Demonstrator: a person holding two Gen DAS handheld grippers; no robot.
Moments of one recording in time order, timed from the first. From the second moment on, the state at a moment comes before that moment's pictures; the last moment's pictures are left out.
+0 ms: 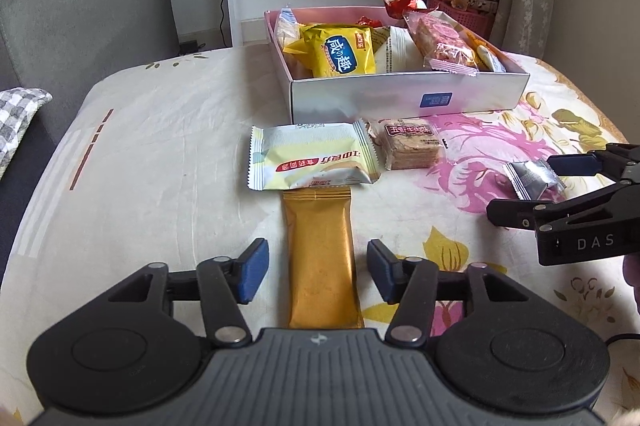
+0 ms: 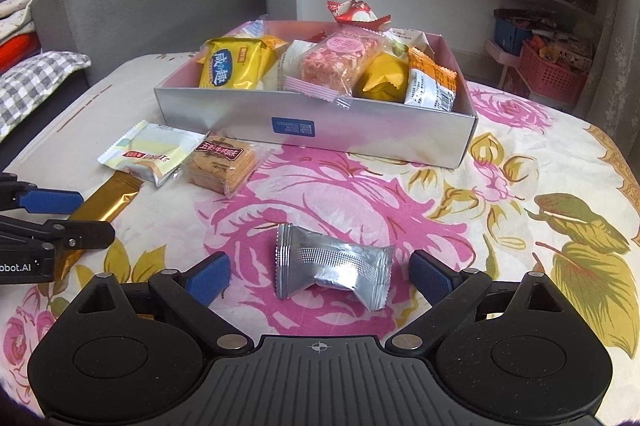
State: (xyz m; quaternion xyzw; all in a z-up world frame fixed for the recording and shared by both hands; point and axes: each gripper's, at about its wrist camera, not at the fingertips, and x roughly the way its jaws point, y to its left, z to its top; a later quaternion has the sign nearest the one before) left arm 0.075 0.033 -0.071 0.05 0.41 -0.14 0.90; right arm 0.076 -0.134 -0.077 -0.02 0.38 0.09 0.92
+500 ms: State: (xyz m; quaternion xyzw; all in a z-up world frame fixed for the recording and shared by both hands) left arm 0.073 0.031 -0.068 0.06 0.41 -0.16 0.90; right arm 0.074 -0.135 -0.072 -0.01 0.37 0.11 0.92
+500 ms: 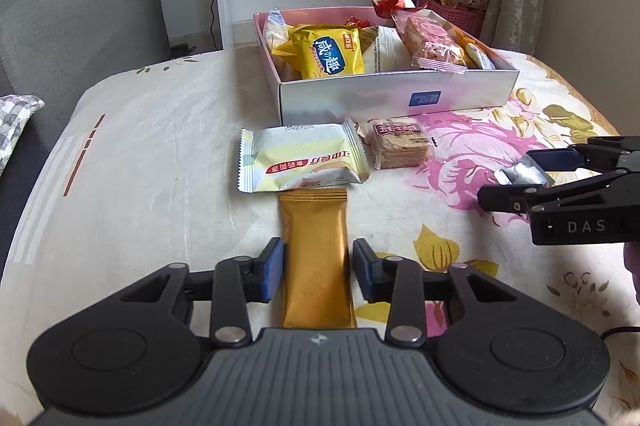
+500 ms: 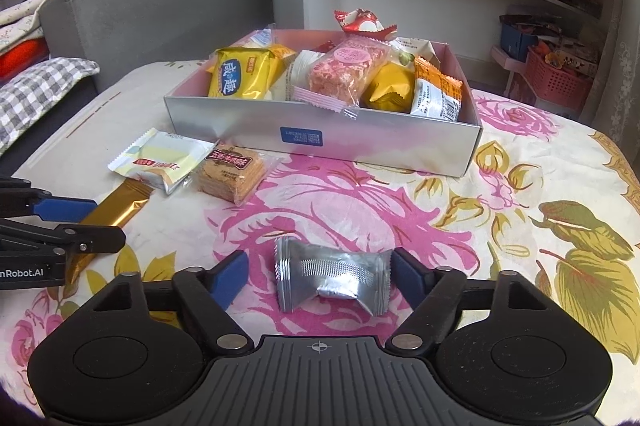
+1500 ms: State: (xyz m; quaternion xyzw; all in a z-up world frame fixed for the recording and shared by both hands) left arm 0.074 0.039 -0.045 -0.01 0.42 -0.18 0.89; right arm 0.081 -0.149 -0.048 0.08 0.37 0.11 0.92
